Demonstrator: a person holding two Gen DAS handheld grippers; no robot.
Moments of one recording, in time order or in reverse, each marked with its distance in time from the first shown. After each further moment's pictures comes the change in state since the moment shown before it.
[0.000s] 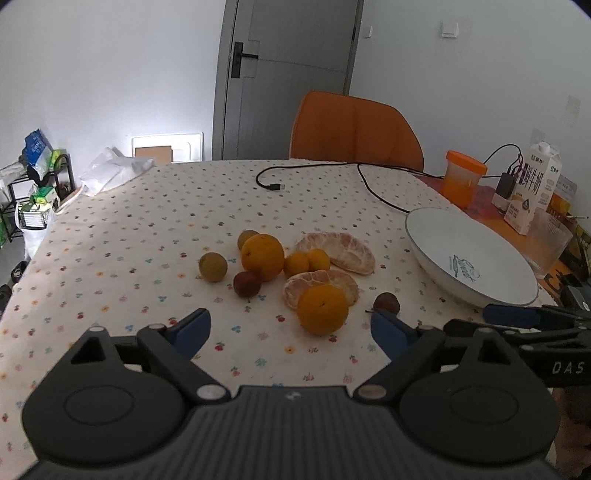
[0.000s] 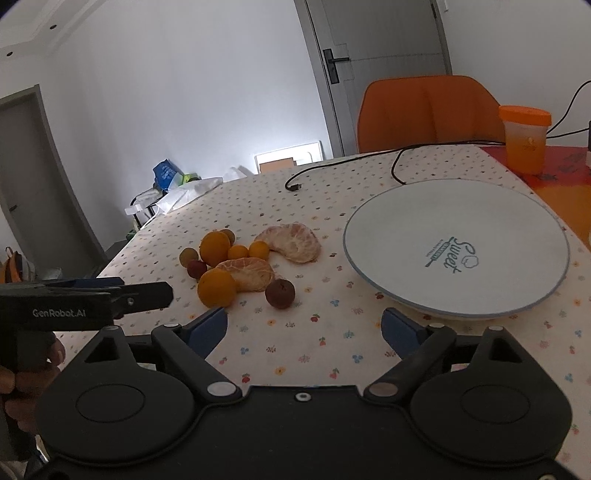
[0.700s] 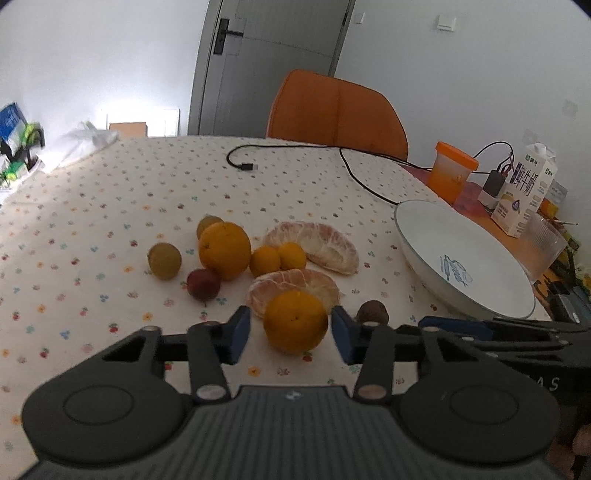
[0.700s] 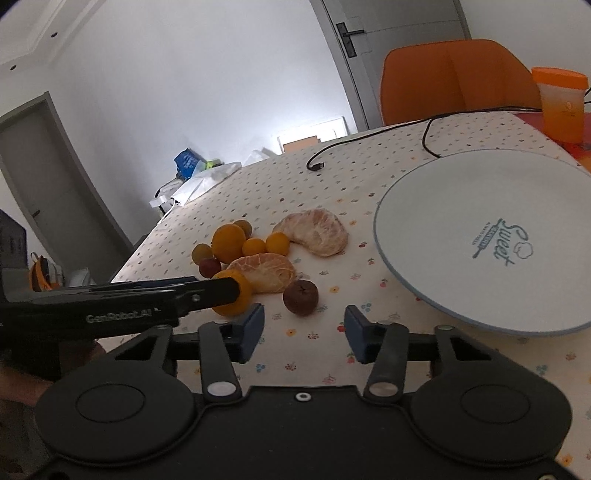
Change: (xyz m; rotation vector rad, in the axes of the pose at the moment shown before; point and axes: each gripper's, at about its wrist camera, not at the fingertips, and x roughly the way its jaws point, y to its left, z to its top) left arm 0.046 0.000 0.006 -0.052 0.063 -0.108; right arm 0.036 -0.005 0.011 0.051 0.078 0.114
